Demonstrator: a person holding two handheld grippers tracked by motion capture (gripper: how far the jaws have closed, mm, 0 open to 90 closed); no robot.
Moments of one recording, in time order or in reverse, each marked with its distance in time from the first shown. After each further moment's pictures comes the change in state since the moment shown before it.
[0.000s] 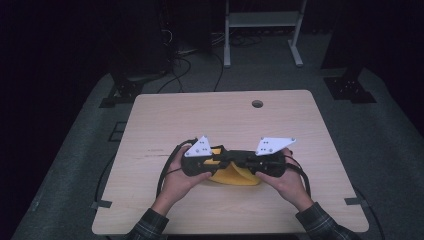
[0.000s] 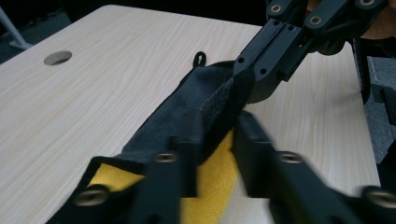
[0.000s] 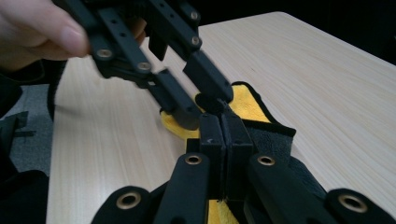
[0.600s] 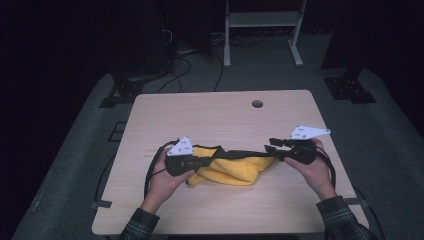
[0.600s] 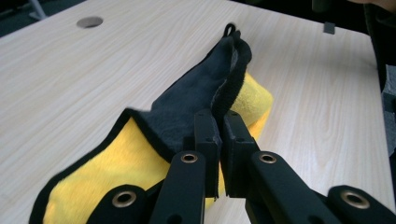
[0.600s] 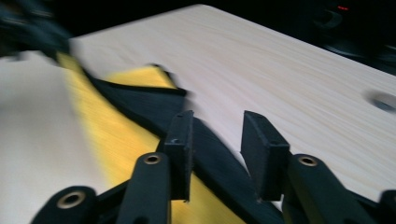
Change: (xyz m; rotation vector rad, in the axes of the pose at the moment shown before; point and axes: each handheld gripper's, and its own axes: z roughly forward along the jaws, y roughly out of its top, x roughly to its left) left arm 0.018 -0.029 -0.029 0.022 0.052 -0.098; right arm -0.078 -0.047 -0.050 -0.016 -0.237 0.140
